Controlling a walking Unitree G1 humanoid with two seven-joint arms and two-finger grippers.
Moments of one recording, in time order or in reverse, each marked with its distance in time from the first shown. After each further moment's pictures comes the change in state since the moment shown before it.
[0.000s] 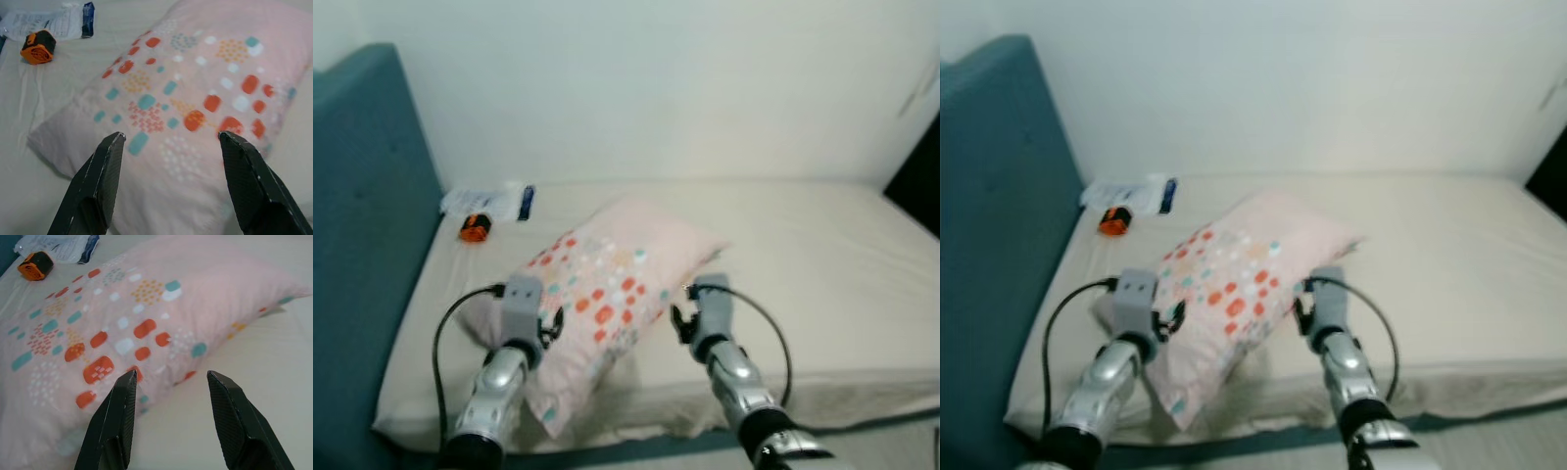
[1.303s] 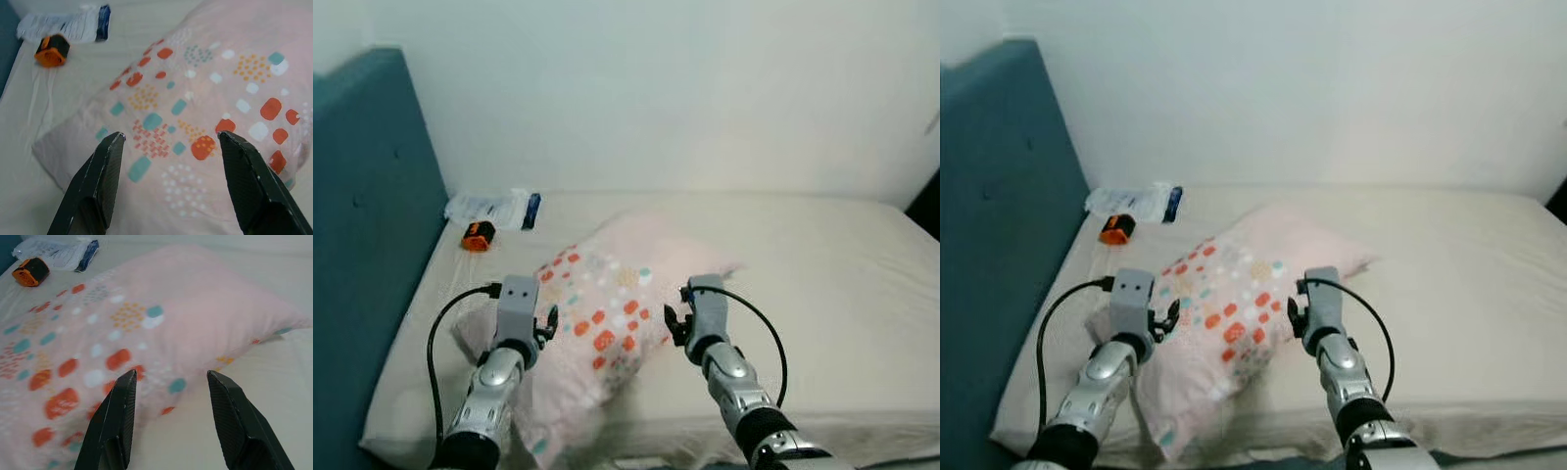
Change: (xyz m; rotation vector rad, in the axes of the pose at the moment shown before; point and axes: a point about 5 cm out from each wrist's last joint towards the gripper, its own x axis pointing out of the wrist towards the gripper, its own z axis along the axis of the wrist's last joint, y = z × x) left arm -0.001 -0.003 -0.011 -0.005 0.046 0.033; right arm -0.002 -0.013 -0.001 -0.021 0.005 -0.020
